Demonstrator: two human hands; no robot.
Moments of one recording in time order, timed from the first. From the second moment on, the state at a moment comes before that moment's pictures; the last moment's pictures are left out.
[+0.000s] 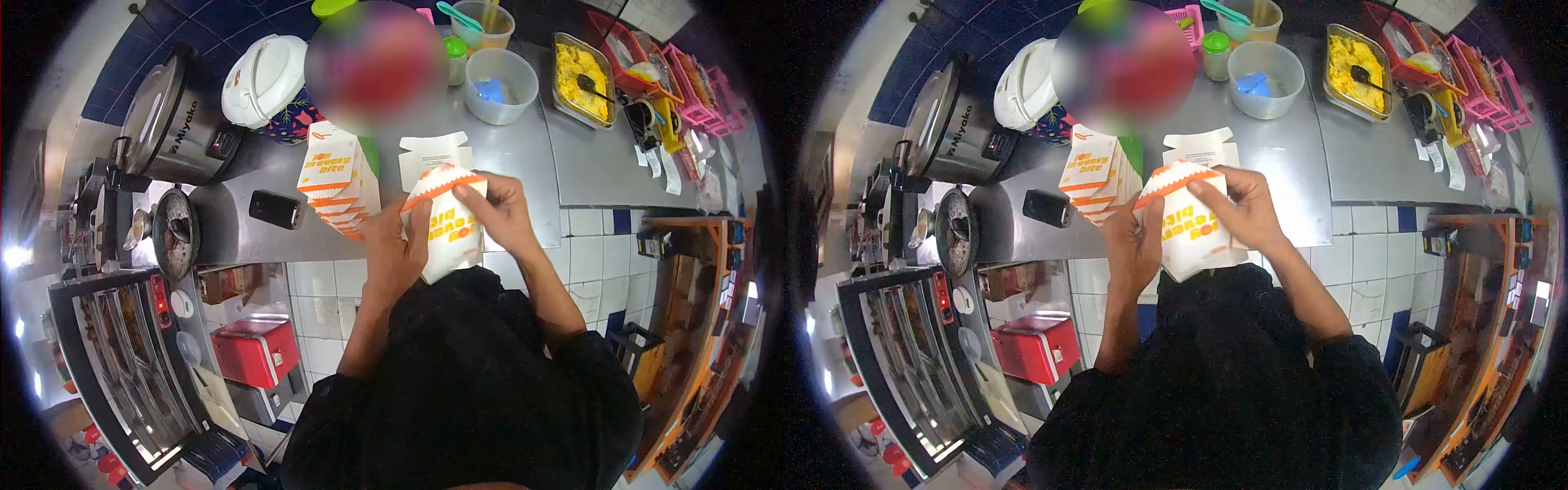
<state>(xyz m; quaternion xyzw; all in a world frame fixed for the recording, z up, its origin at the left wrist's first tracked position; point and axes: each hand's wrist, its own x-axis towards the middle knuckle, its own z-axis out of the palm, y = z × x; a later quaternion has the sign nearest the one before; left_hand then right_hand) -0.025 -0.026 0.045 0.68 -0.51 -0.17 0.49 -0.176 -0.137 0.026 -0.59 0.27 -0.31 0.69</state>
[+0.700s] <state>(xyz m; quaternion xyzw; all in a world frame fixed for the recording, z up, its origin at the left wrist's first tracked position) 0.028 -0.013 0.021 0.67 -0.29 -0.14 0.67 -0.093 -0.113 0.046 -0.36 0.20 -0.49 0.77</state>
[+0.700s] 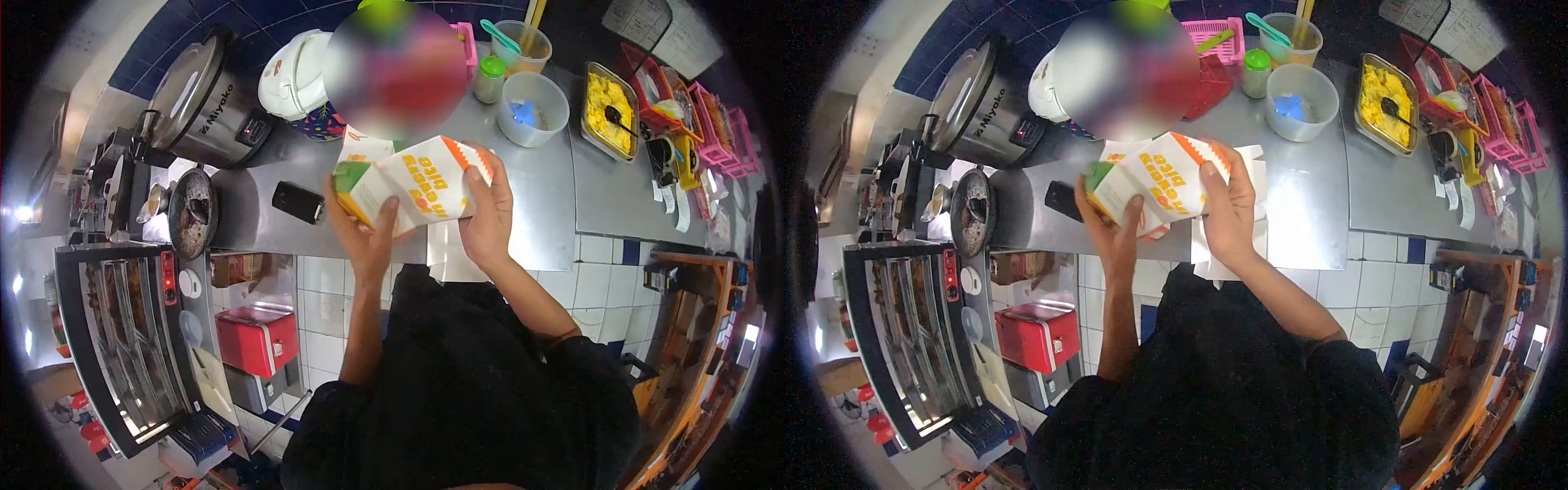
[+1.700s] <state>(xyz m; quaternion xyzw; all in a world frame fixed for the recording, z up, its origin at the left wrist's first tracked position) 0.251 -0.125 -0.072 0.52 -0.83 -0.15 0.10 0.011 -0.052 -0.090 -0.41 0.46 -0.09 0.79</state>
